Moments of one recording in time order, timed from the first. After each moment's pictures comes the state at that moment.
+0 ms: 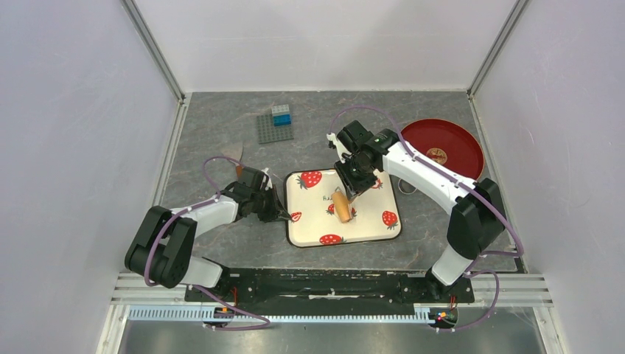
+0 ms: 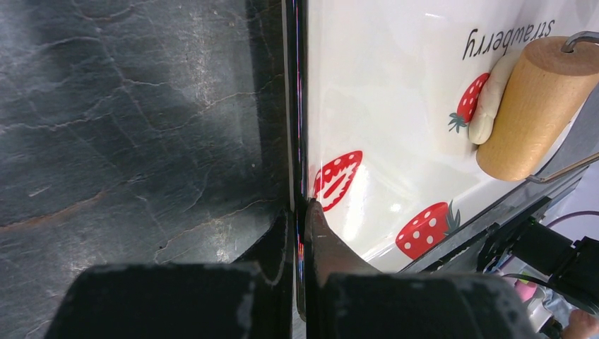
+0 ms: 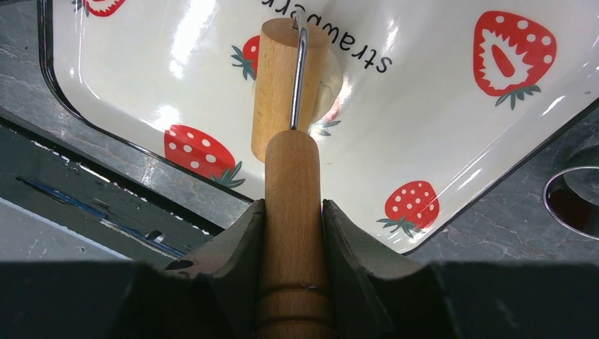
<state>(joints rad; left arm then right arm) -0.39 1.41 0.54 -0.13 0.36 -0.65 0.67 1.70 1.40 -1.00 -0.10 0.13</state>
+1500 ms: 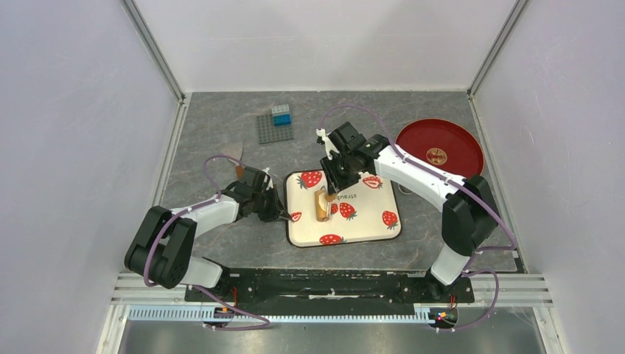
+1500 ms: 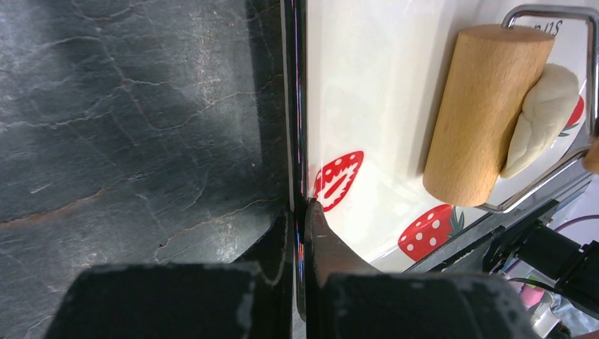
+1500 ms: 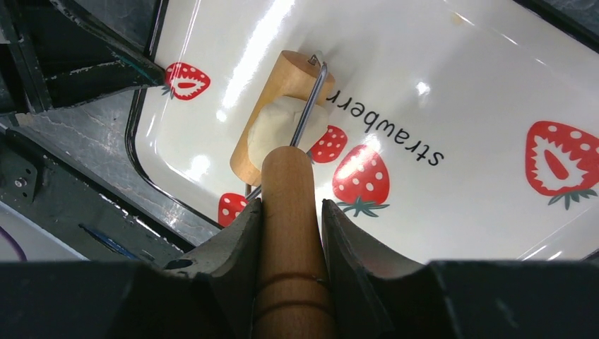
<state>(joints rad) -0.41 1.41 0.55 -0.15 0.33 -0.65 0.71 1.72 1.38 -0.77 -0.16 0.20</state>
